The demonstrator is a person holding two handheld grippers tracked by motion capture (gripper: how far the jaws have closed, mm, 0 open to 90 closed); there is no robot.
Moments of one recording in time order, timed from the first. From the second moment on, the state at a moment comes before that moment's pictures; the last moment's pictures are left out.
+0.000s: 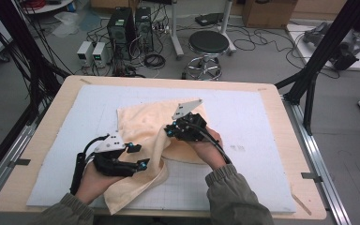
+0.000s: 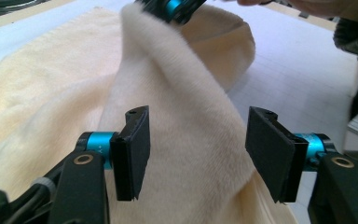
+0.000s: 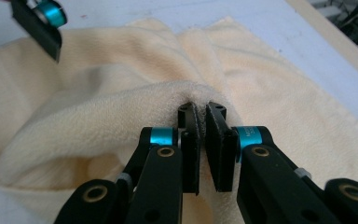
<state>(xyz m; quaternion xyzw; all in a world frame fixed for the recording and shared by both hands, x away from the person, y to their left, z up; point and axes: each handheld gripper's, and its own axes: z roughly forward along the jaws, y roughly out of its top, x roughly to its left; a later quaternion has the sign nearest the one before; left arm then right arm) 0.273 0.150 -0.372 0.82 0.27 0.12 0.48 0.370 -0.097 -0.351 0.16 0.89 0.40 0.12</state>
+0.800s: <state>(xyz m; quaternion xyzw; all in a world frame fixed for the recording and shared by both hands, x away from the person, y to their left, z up) 0.331 0.162 -0.395 0.82 0.36 0.17 0.41 0.339 -0.127 -0.388 0.14 0.91 0.38 0.12</state>
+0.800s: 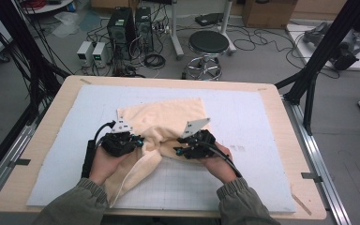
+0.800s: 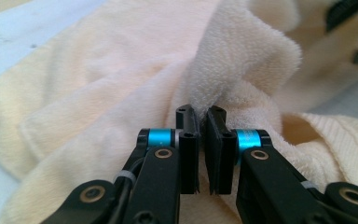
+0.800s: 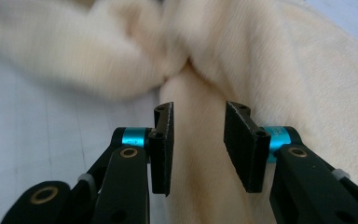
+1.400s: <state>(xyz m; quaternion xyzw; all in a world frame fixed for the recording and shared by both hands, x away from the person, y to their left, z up) 0.306 0.174 -0.380 0.83 0.31 0.14 0.44 0.338 -0.146 -0.419 0.14 0.93 0.34 0.06</state>
